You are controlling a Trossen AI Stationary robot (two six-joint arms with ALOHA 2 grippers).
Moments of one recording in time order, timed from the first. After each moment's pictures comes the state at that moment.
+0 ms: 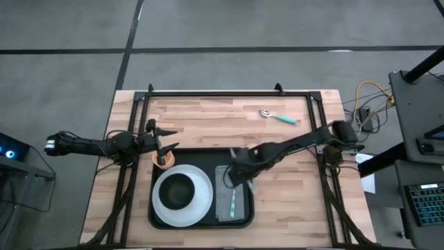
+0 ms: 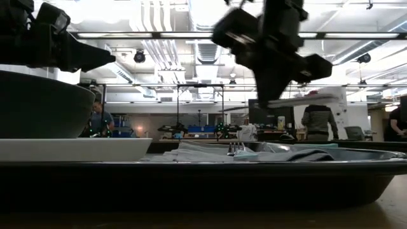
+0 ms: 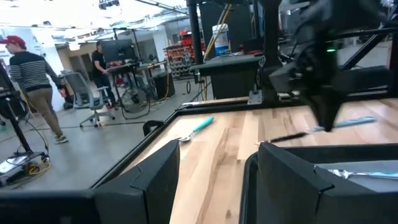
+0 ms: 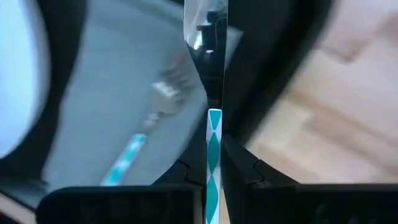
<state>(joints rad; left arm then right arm) -0.05 0.29 0.03 0.28 -0.32 0.19 0.21 1.84 1.38 -0.87 -0.02 1.33</state>
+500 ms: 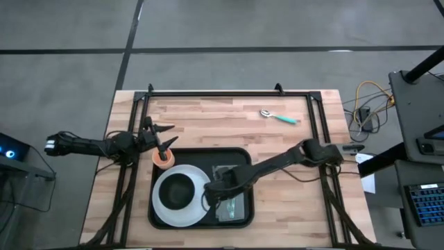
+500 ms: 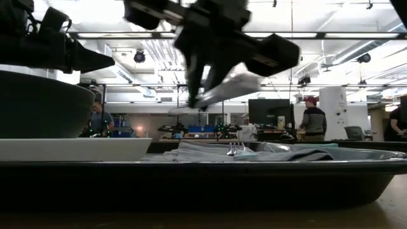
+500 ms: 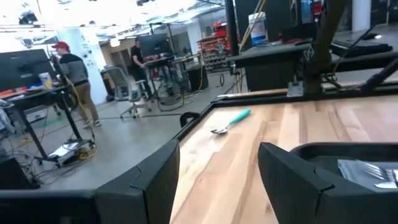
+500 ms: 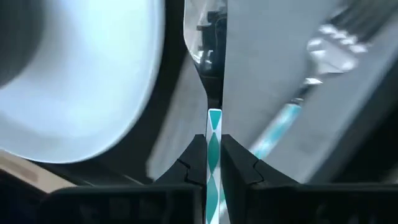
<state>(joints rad) -0.05 0.29 0.03 0.28 -0.48 0.23 0.33 2.25 1.96 -1.01 -0.01 1.55</state>
